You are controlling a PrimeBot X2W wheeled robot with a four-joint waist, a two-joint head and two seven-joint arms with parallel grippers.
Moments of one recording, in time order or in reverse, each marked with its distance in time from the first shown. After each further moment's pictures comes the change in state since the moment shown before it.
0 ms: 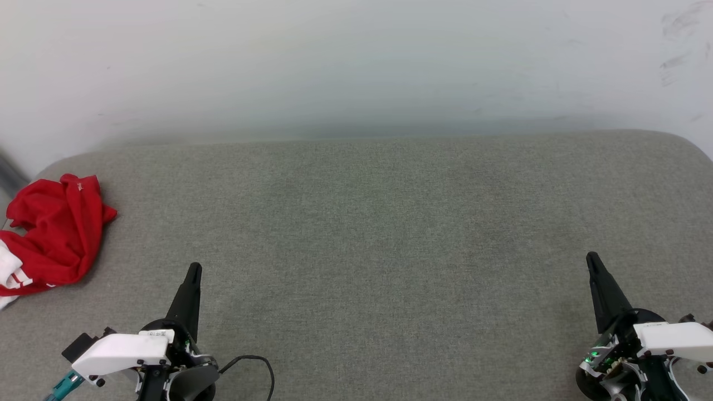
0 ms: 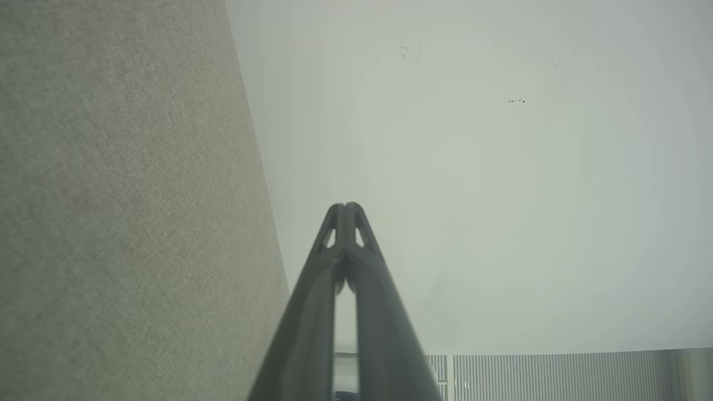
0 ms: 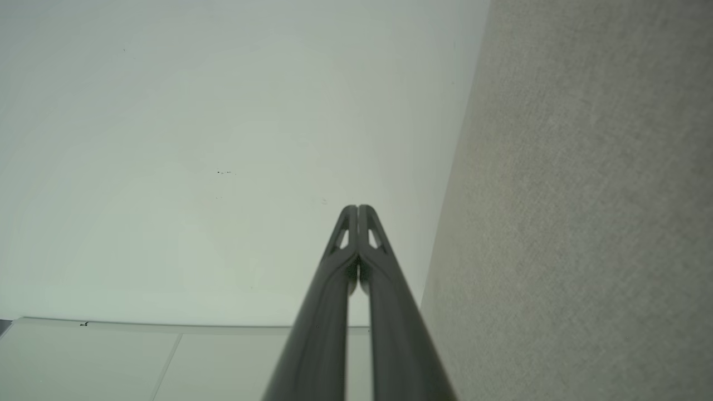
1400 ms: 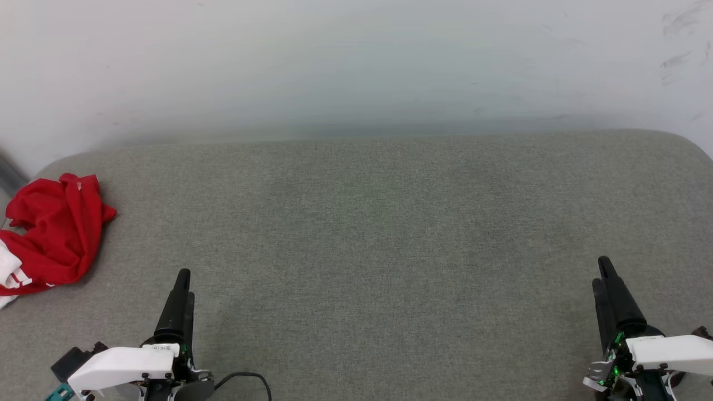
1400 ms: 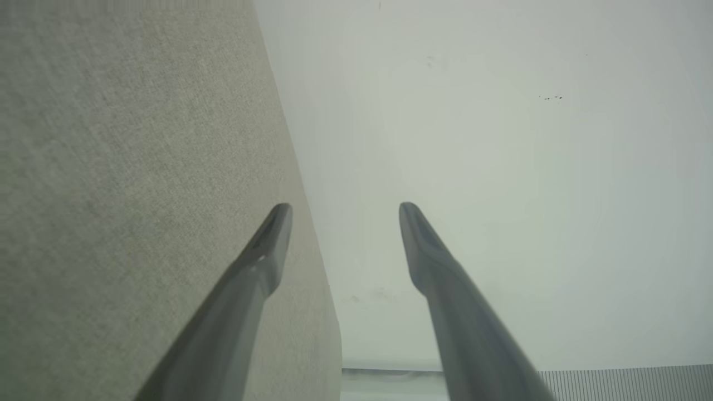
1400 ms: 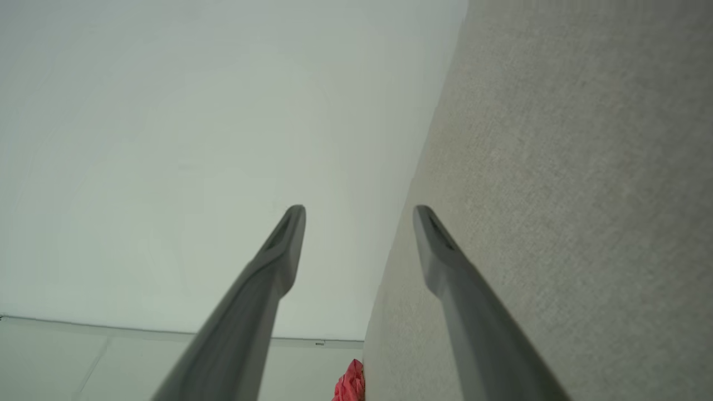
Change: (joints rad) left arm 0.045 -0.005 0.008 -0.009 0.138 0.012 -0.067; right arm 0.046 0.001 -0.003 -0.015 -0.167 0.000 -0.066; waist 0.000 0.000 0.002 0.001
